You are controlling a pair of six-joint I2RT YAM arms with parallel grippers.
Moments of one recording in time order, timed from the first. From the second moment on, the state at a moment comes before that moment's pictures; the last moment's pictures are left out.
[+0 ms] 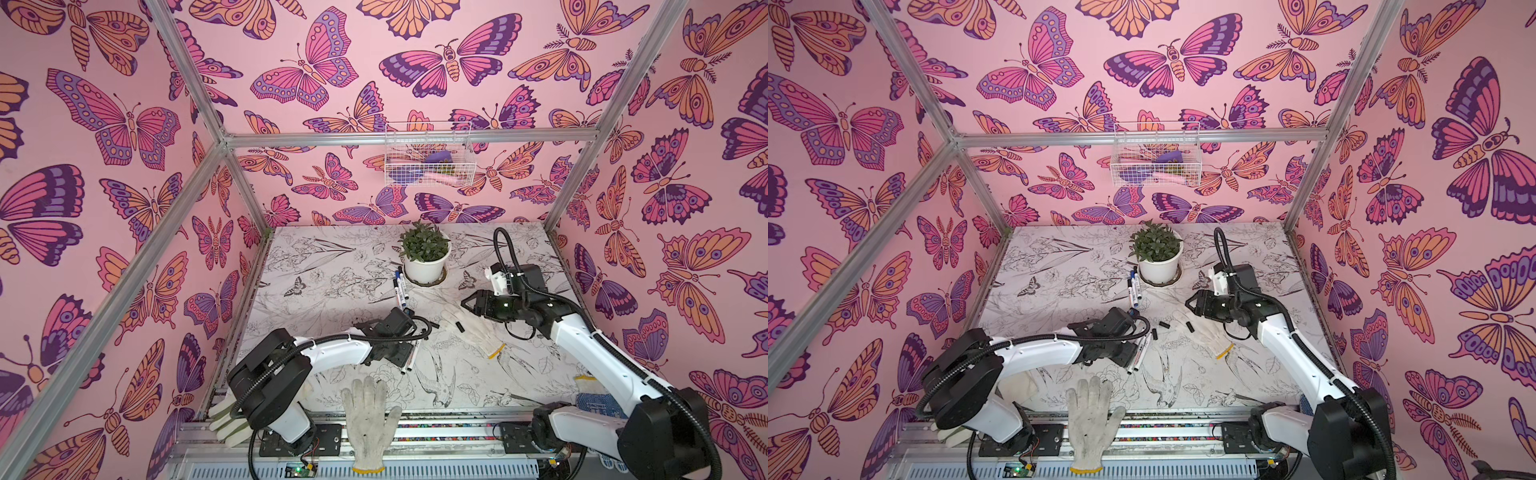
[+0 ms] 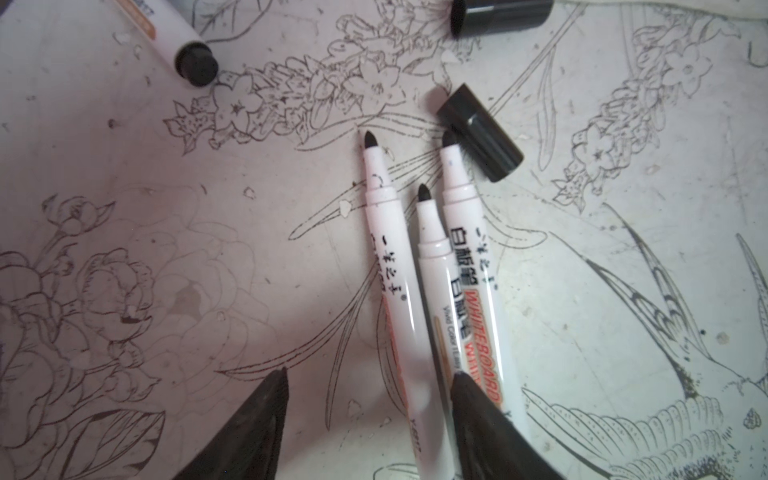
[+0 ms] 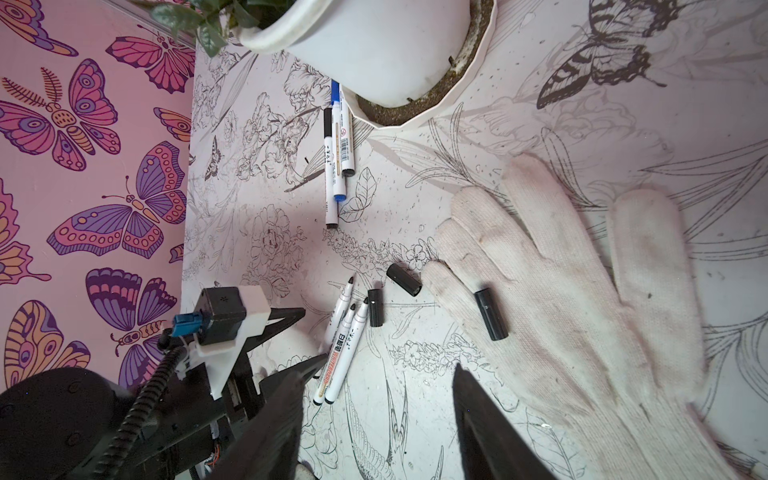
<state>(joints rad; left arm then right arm) -0.86 1.58 0.80 -0.32 -0.05 -0.25 0.27 1.20 0.86 -0.50 -0.46 0.52</state>
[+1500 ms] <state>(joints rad) -0.82 1.61 0.95 0.06 0.13 -0.30 0.43 1.26 0.92 -0.44 -0.52 0.47</state>
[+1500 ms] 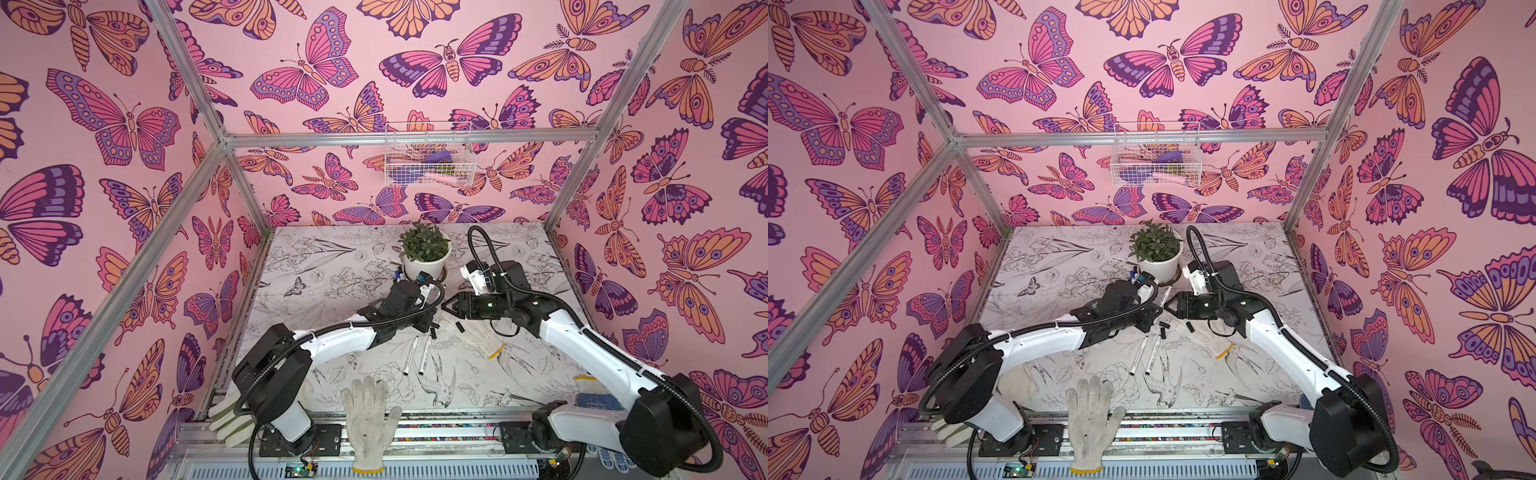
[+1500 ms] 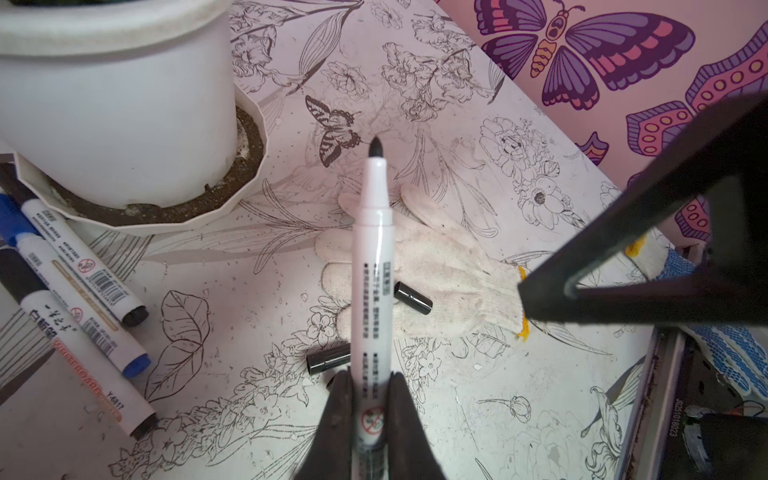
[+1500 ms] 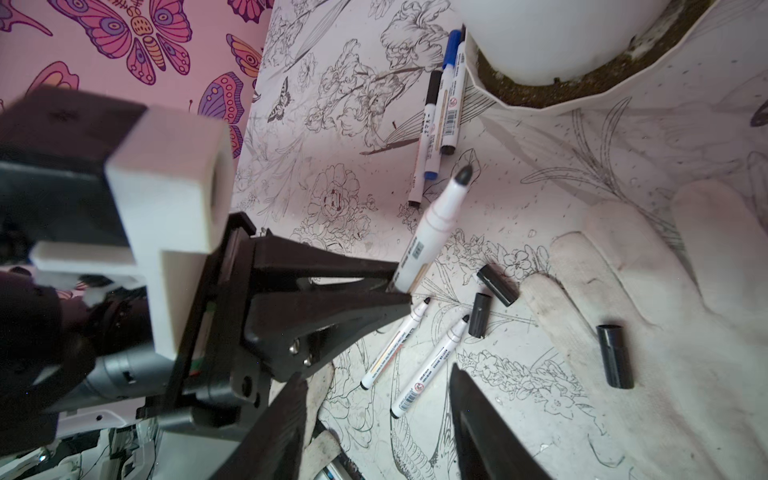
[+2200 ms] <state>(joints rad) -0.86 1.58 0.92 0.15 0.21 -0.22 0.43 1.36 0.92 -0.29 -0.50 0.55</state>
